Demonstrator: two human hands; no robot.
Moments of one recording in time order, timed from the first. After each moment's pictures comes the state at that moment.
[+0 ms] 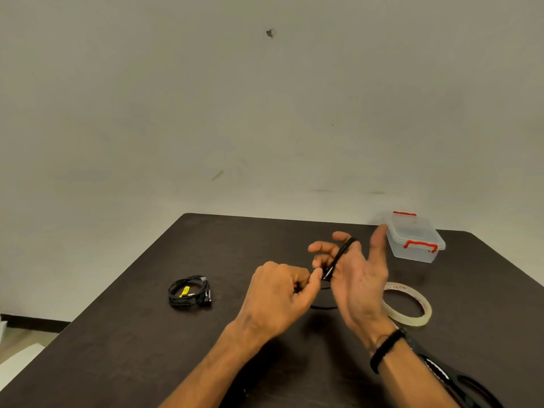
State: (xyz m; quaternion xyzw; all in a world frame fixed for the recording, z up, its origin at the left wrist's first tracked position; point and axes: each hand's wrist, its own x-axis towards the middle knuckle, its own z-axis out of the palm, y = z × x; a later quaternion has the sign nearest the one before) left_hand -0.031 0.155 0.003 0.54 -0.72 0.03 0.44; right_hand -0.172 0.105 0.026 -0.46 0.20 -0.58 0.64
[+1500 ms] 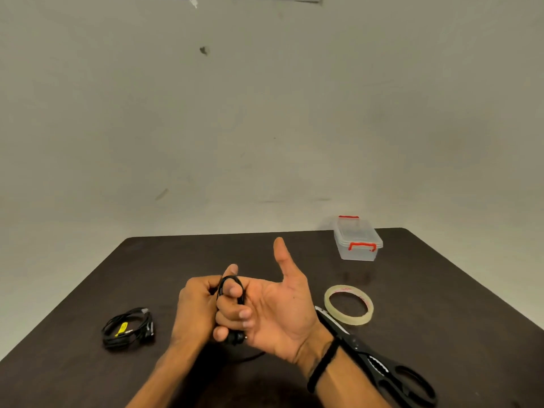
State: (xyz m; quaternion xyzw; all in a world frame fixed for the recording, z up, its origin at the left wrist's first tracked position) left_hand -0.013 0.151 0.006 0.62 -0.51 -0.23 0.55; right_hand -0.160 0.127 0.034 -0.42 0.03 -0.21 0.88
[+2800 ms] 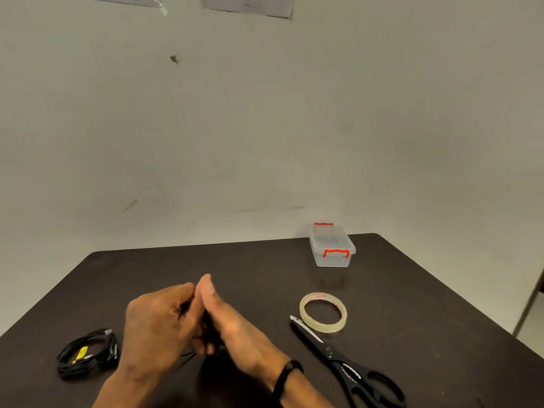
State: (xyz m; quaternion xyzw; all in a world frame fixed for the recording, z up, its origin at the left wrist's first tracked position) left_hand -0.005 0.160 0.019 0.53 -0.66 0.16 0.50; right_hand -0.154 0.137 0.021 -0.72 0.28 -0.29 0.56
